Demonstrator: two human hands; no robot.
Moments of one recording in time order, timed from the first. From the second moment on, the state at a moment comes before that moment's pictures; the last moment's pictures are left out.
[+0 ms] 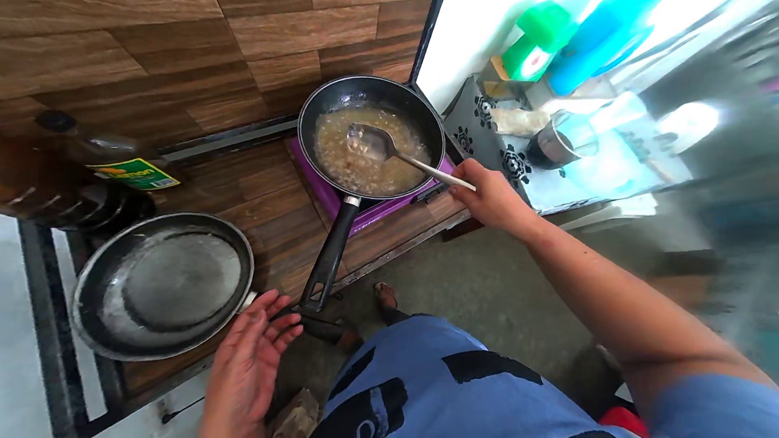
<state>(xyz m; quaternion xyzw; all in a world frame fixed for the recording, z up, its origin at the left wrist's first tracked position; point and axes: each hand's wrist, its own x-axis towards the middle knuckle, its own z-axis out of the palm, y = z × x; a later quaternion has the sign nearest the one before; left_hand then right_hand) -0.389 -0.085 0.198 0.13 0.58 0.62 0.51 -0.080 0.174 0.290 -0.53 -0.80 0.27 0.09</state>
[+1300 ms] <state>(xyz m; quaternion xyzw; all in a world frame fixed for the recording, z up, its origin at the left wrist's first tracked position) -0.356 -0.044 0.217 0.24 0.64 0.54 0.50 -0.115 0.334 0.288 -0.55 -0.81 0.20 0.00</state>
